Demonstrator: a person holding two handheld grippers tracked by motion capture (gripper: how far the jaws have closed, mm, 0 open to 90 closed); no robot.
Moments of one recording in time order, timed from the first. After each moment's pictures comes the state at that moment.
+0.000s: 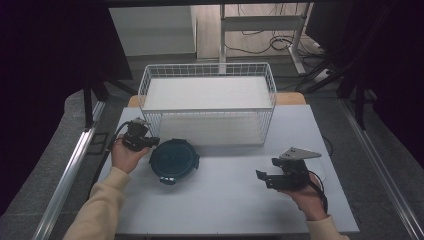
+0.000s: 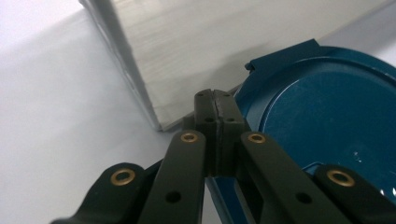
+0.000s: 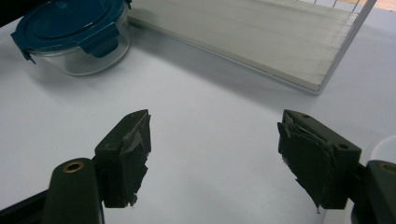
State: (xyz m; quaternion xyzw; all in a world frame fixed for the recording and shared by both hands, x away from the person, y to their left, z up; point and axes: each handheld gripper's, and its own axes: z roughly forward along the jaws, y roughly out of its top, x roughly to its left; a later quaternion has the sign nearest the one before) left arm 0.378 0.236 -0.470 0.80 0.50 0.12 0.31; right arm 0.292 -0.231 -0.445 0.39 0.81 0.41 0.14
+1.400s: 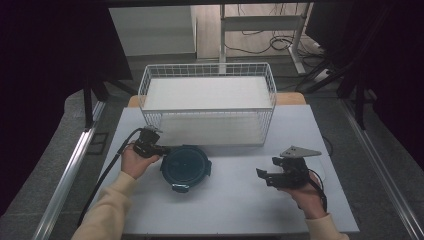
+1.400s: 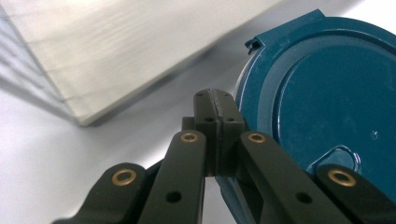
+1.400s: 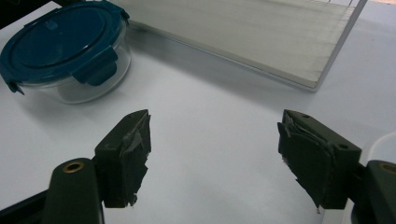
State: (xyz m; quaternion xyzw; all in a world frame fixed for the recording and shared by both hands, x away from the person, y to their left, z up) left arm 0.369 0.206 -0.482 0.83 0.46 0.06 0.32; right arm 0.297 -0.232 -0.447 0.40 0.81 0.41 0.14
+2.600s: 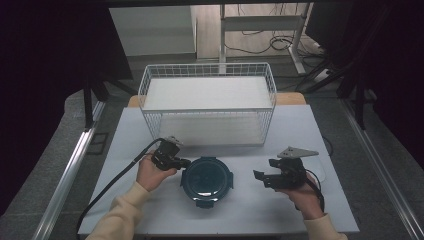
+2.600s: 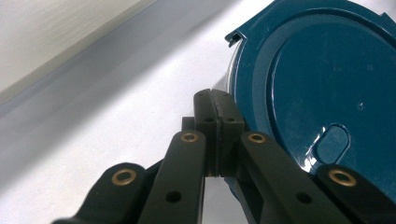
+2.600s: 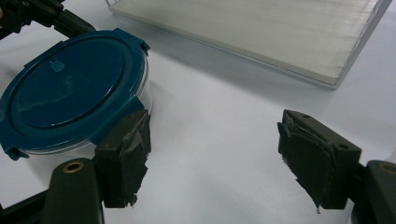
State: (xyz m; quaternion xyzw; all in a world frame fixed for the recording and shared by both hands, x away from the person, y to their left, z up) left arm 0.339 0.148 -0.480 0.85 0.41 0.02 0.32; right arm 0.297 -0.227 -0.451 0.40 0.81 0.41 0.11
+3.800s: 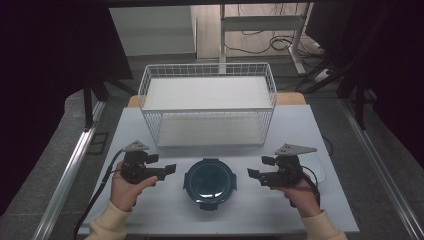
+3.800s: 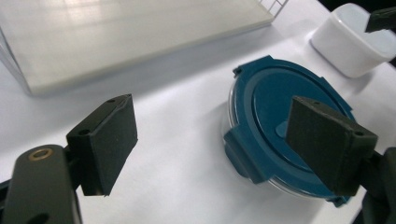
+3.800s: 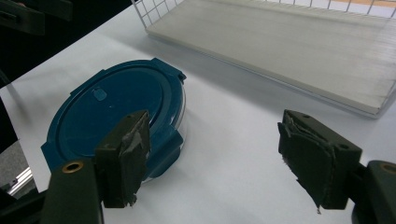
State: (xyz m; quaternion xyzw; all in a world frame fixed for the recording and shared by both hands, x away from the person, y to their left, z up) left arm 0.273 0.204 -0.446 0.75 0.49 0.07 0.44; right arm 0.300 -0.217 -0.441 0.37 0.81 0.46 0.08
